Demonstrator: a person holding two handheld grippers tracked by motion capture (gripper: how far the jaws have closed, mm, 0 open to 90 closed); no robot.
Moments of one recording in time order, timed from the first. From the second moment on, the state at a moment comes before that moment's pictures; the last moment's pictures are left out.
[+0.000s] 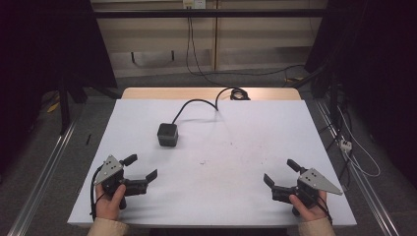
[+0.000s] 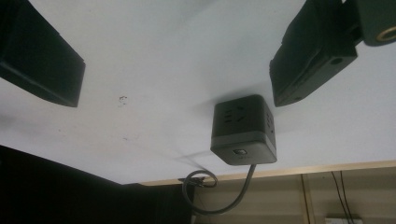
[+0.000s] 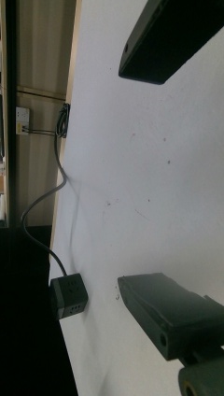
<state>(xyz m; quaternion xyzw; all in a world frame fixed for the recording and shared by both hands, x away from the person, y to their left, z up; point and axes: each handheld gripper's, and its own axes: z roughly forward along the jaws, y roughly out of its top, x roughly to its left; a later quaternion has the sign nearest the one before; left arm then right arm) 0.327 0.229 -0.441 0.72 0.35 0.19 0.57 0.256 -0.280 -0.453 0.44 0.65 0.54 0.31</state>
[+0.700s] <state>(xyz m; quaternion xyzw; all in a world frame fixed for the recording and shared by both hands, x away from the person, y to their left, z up) 0.334 0.224 -0.439 0.71 0.36 0.19 0.58 0.257 -0.280 -0.453 0.43 0.65 0.54 0.32</state>
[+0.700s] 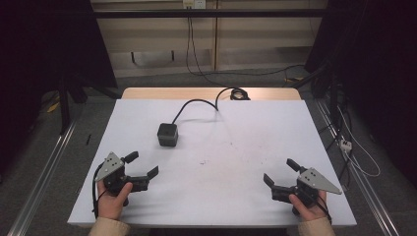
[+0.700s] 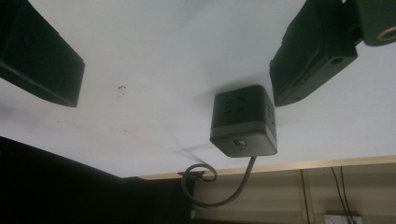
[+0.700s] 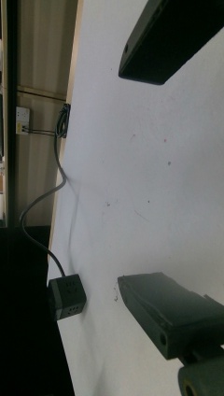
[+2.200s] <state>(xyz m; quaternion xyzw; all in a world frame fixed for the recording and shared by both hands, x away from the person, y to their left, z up) 0.376 0.204 -0.440 0.70 0.38 0.19 0.57 0.257 -0.281 -0.454 0.43 0.65 0.54 0.32</state>
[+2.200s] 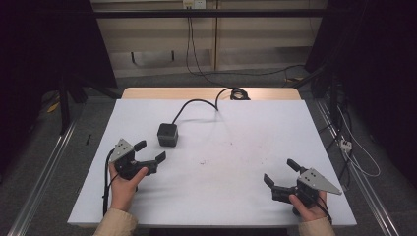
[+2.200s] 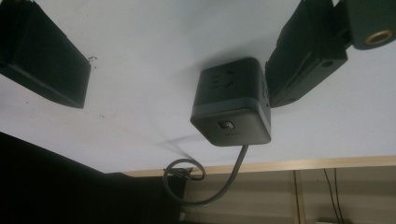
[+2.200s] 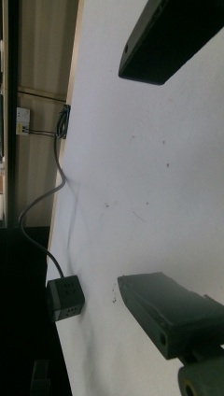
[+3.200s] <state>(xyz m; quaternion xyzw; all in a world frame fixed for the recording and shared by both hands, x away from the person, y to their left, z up) 0.398 0.196 -0.438 0.70 0.38 0.21 0.57 0.256 -0.282 -0.454 0.43 0.65 0.54 0.32</state>
